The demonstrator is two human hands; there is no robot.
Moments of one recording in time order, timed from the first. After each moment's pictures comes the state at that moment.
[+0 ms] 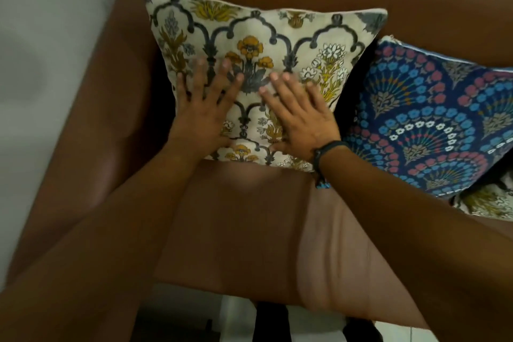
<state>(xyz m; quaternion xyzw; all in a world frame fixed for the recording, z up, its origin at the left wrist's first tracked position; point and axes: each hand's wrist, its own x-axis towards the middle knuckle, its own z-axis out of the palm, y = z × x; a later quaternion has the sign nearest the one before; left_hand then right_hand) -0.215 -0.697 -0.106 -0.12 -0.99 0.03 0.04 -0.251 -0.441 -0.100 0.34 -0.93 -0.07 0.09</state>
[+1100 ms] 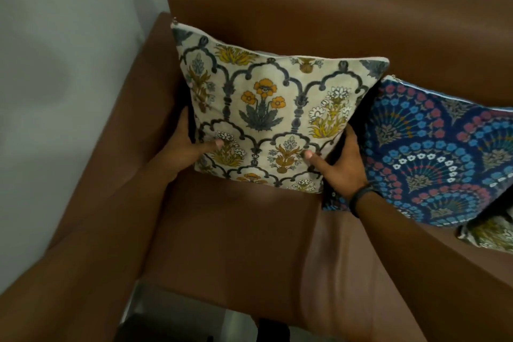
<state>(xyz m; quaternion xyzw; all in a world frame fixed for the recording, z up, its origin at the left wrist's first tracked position) -0.192 -0.752 -0.098 0.21 -0.78 -0.57 -0.16 -0.218 -0.386 -0.096 0.00 -0.87 0.47 -0.11</state>
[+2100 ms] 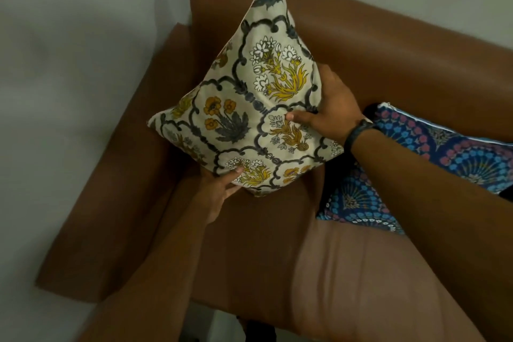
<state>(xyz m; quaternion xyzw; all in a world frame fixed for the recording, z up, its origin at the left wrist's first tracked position) -0.140 -0.676 -0.108 0.37 -0.47 -0.79 -0.11 -0.326 -0.468 0.033 0.21 -0.93 0.28 -0.09</state>
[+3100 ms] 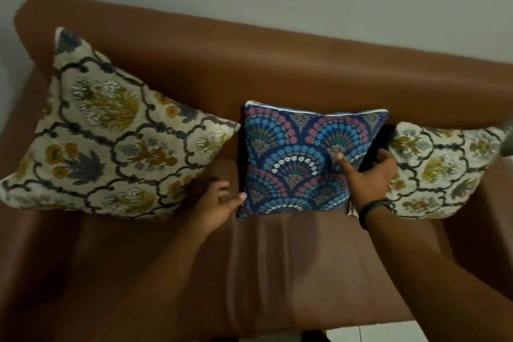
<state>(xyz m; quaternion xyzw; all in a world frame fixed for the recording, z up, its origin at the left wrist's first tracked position) -0.167 -0.487 -0.059 0.24 -0.73 -0.57 -0.30 -0.200 -0.169 0.000 -0.30 -0.85 0.43 0.10</state>
